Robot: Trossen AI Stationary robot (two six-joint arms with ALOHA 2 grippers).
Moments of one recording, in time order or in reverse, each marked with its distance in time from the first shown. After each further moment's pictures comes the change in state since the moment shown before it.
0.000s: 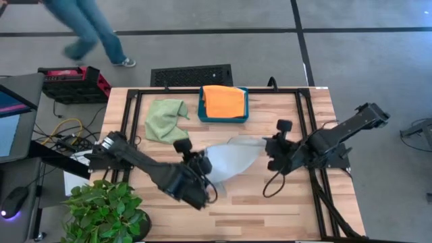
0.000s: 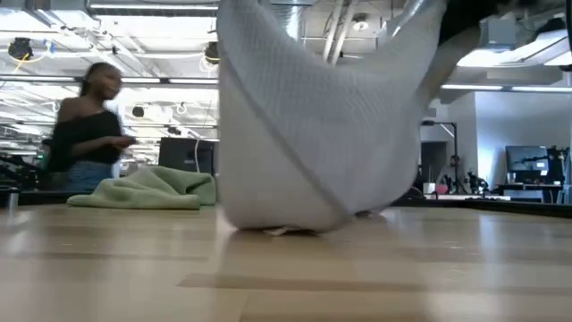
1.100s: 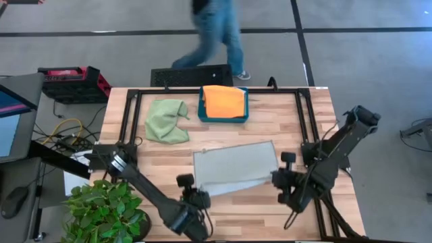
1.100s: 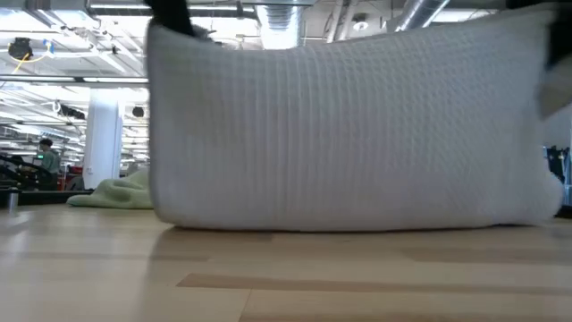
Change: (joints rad) left arm -0.184 0.230 0.000 0.091 0.390 -0.182; right arm 0.370 0.202 -0.065 -0.024 -0.211 0.523
